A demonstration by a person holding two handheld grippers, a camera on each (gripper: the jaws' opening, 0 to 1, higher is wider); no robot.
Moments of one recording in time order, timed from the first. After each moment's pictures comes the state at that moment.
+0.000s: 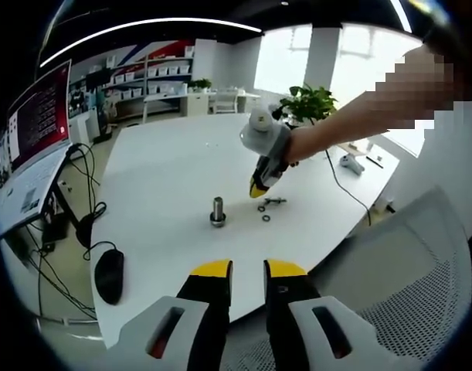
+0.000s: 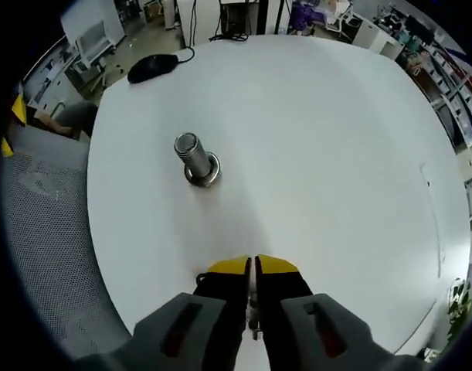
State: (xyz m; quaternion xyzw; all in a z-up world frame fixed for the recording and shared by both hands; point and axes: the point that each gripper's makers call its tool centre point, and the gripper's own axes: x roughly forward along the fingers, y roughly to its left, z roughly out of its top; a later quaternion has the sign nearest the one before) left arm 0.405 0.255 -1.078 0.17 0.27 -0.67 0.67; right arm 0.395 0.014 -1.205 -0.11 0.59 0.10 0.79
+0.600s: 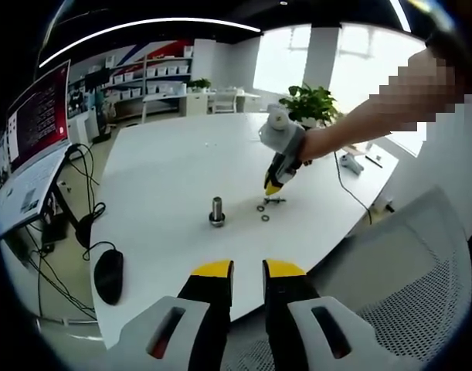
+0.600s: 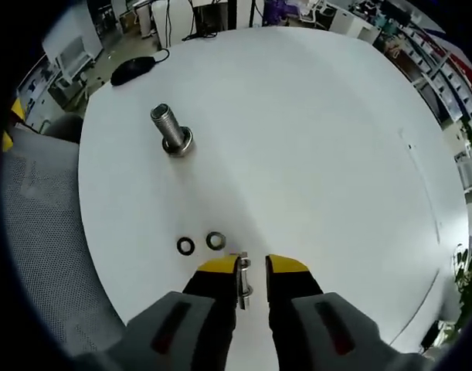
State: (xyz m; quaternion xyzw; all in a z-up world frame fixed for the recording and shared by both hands) left arm 0.404 0.255 -1.077 0.17 0.27 -0.67 0.67; right arm 0.350 -0.011 -1.209 -0.09 0.59 0.05 0.80
